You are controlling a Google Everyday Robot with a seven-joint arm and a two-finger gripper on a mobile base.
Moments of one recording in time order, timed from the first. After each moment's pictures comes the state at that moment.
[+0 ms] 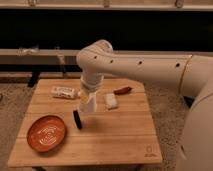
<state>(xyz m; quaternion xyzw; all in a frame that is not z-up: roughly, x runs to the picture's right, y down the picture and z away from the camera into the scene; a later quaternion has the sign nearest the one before) -0.090 0.039 0.676 -0.31 -0.01 0.26 0.91</state>
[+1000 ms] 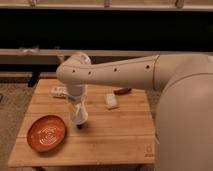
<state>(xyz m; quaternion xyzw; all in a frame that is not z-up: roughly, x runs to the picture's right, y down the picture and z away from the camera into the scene) -0.138 0.091 0.702 -0.32 0.00 0.18 0.93</state>
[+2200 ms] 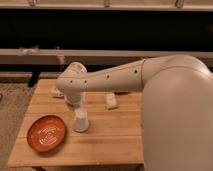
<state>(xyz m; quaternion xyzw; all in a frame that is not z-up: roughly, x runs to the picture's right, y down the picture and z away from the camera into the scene) -0.142 0.105 0.735 -0.30 0.00 0.18 0.94</state>
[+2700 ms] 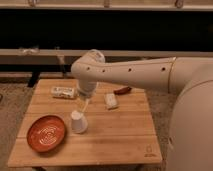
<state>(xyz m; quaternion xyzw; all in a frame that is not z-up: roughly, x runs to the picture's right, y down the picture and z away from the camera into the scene) -0.079 0.048 0.713 -0.29 -0.02 0.23 0.93</state>
